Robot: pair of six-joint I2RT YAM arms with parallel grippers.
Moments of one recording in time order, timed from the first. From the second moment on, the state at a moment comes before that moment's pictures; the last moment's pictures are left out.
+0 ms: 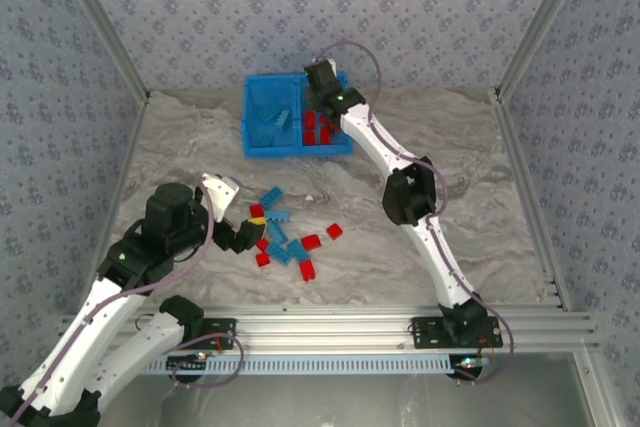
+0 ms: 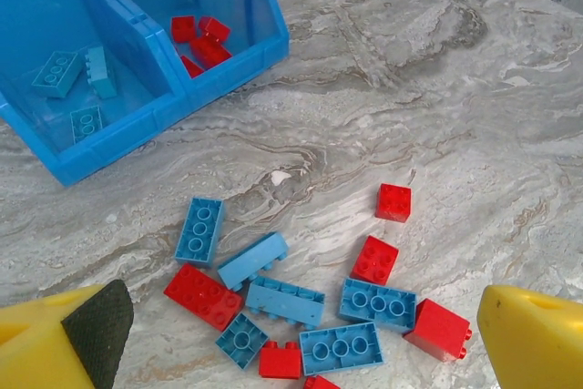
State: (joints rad) left arm -0.53 0.64 0.83 -0.71 0.19 0.07; right arm 0.54 2.61 2.62 -0.68 0.30 0.31
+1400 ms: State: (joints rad) left arm -0.58 1.32 1.01 -0.73 -0.14 -0.41; right arm 0.68 0.75 0.83 -0.72 0.02 0.54
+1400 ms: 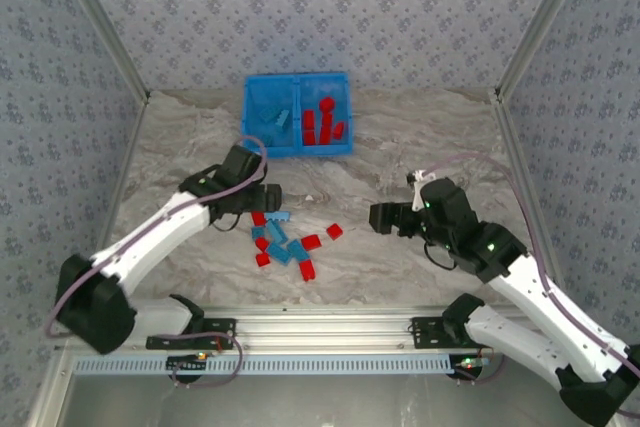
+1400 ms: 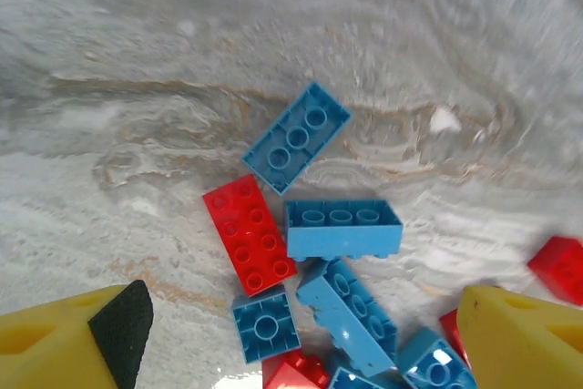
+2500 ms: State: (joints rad) left arm -0.48 1.85 1.17 -0.56 -0.01 -0.07; right arm 0.70 0.69 0.81 -0.76 0.02 0.58
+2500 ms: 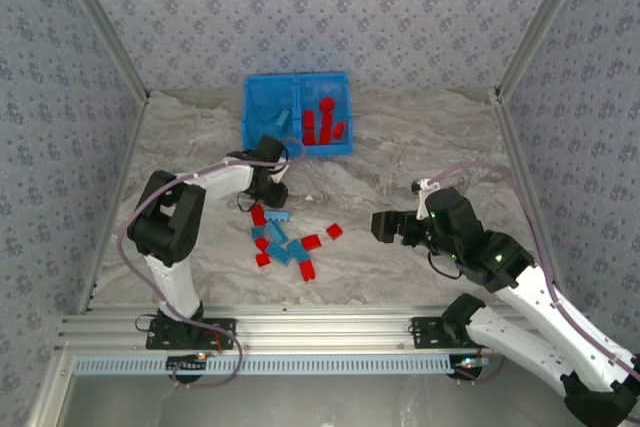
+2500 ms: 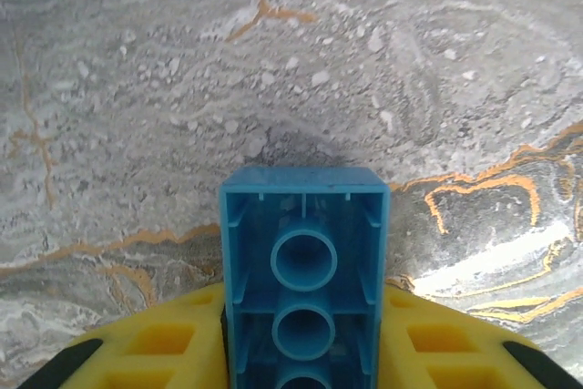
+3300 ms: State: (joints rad) left arm -0.43 2.03 1.89 -0.66 -0.25 -0.14; right arm 0.70 0.73 0.81 -0.75 0.04 0.63
